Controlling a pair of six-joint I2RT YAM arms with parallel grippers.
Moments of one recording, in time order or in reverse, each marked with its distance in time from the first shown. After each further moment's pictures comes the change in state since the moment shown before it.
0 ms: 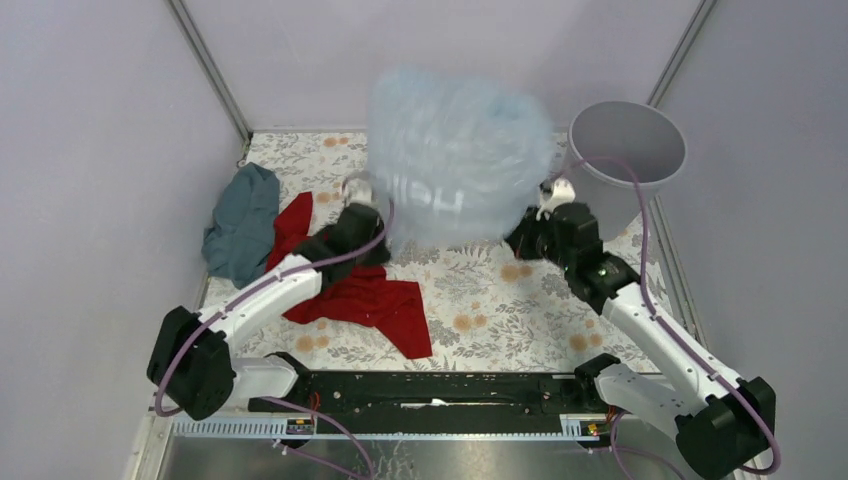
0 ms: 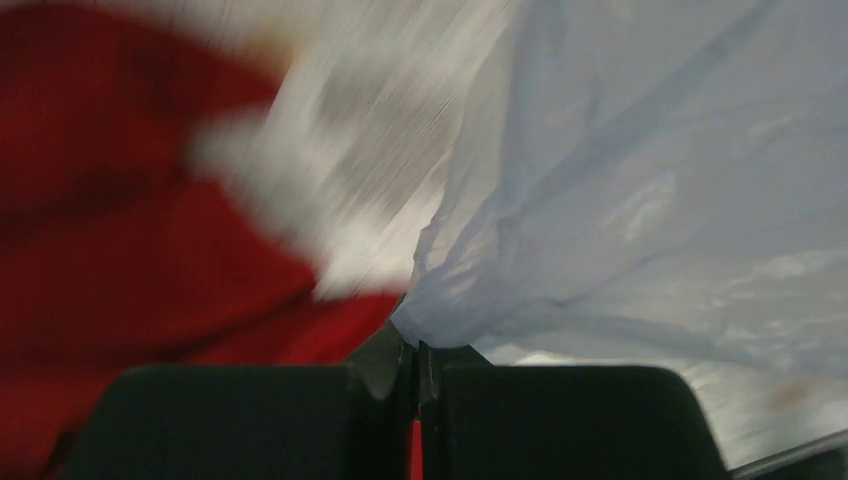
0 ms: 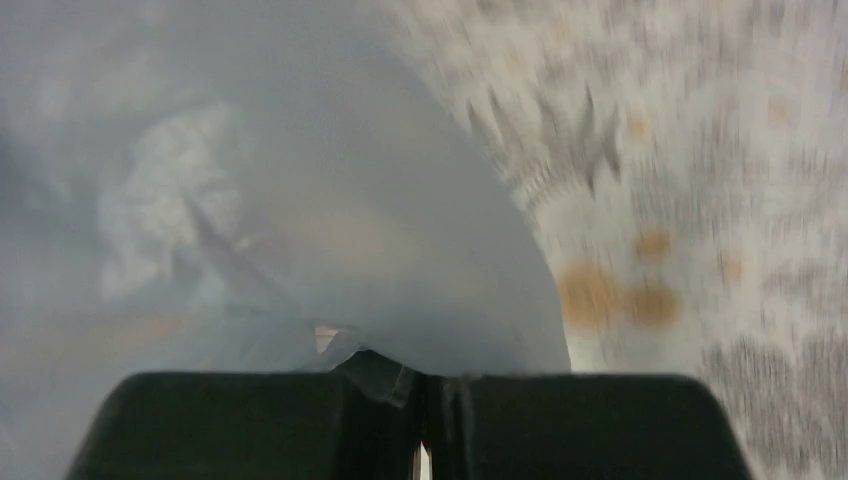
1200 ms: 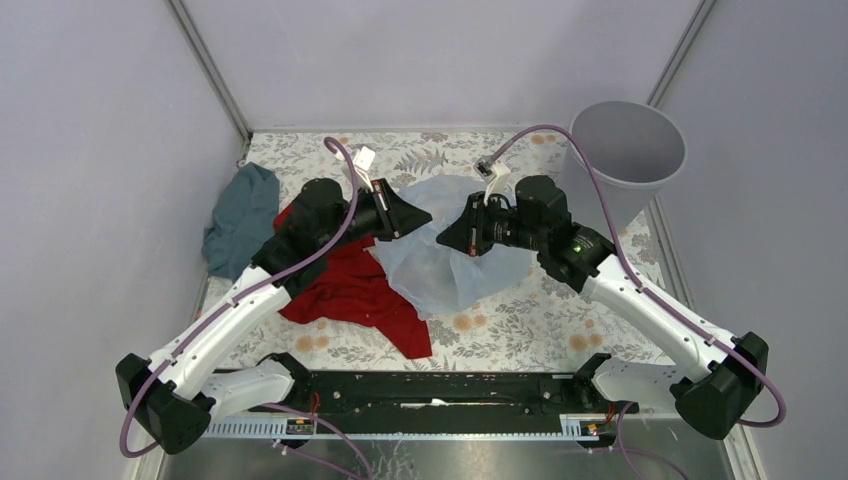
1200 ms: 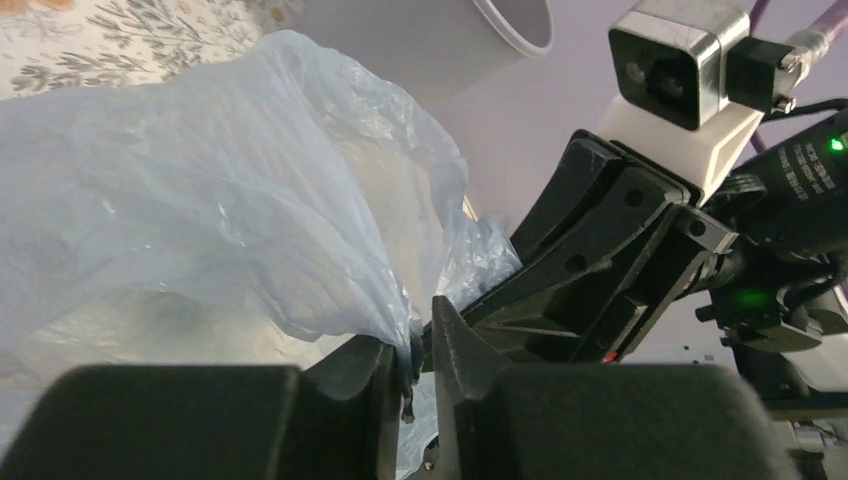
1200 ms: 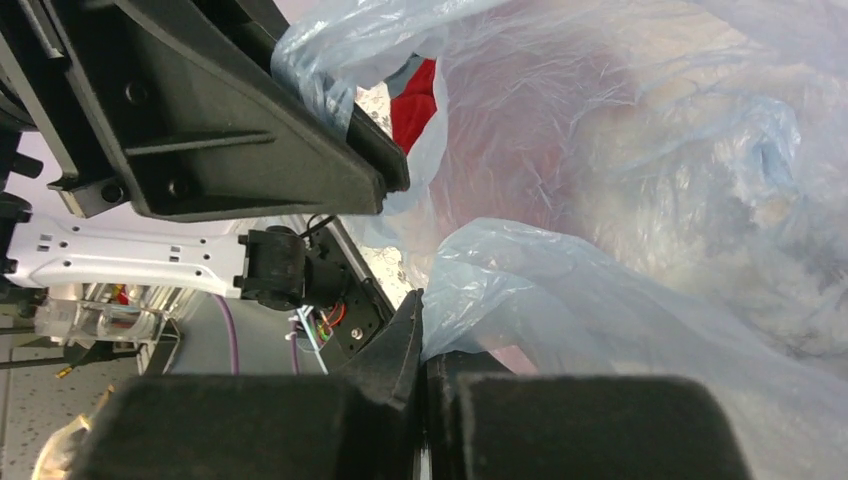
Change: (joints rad) left arm -0.038 -0.164 0.097 0.122 0.443 -0.151; right arm 0.245 0.193 0.247 -0.041 -0.337 0.107
